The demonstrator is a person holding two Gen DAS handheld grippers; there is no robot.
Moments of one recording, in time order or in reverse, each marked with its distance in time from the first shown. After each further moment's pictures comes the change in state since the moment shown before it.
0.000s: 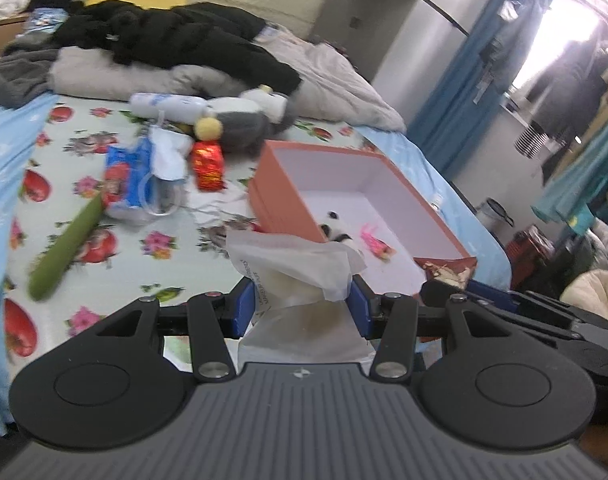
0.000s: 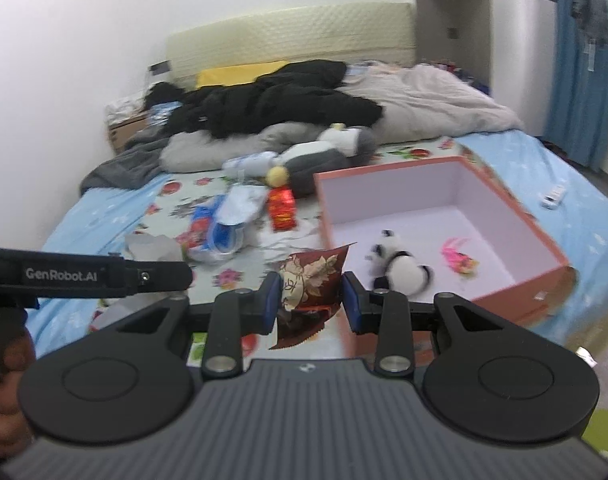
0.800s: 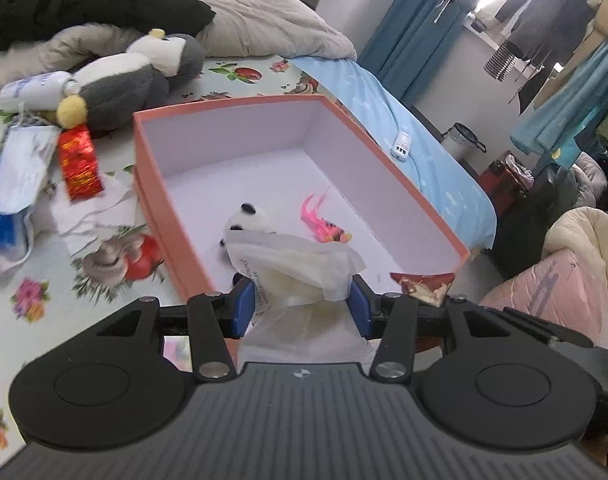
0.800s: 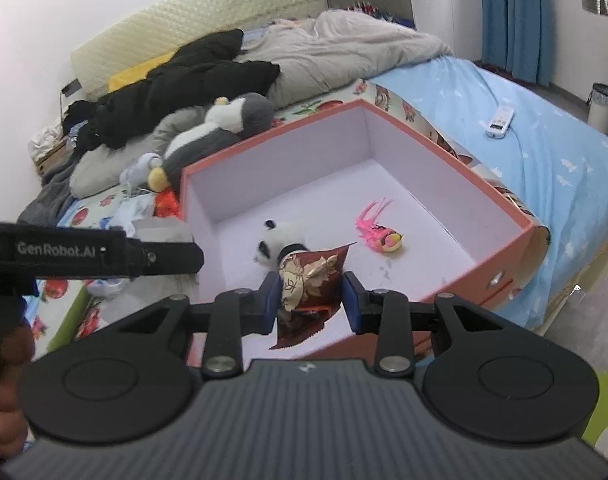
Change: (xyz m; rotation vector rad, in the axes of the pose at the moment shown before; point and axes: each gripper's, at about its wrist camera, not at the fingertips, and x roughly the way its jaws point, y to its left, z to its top) left arm 0.201 -0.081 0.068 0.129 0.229 -0.113; right arm 0.109 -0.127 0.014 0.235 0.118 -0.107
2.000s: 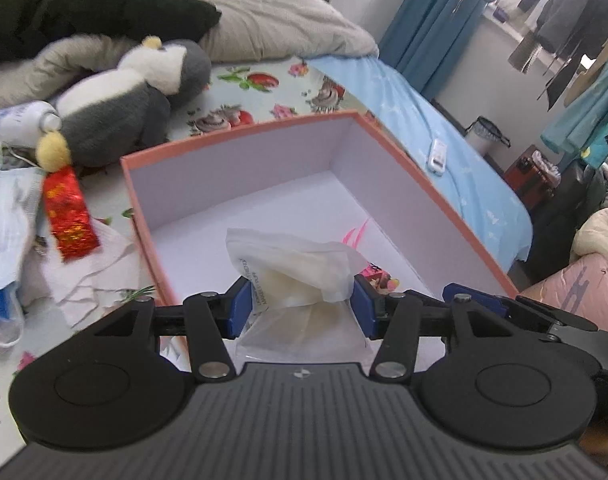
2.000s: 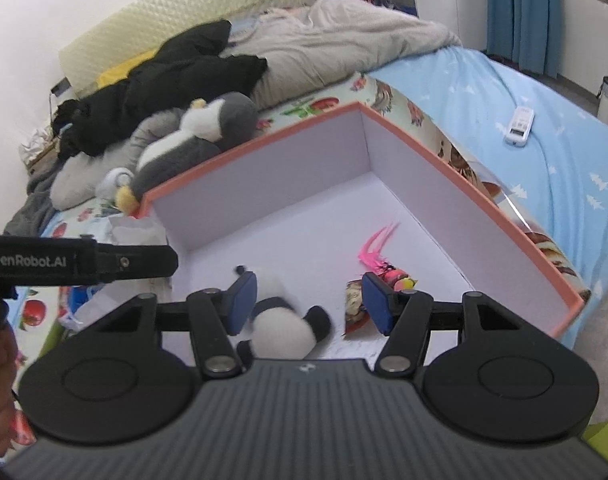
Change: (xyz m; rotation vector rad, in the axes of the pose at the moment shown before) left arm 0.080 0.022 0.072 0.027 0.023 0.065; right arm 0.060 -0.013 0.044 0.011 0.018 0.015
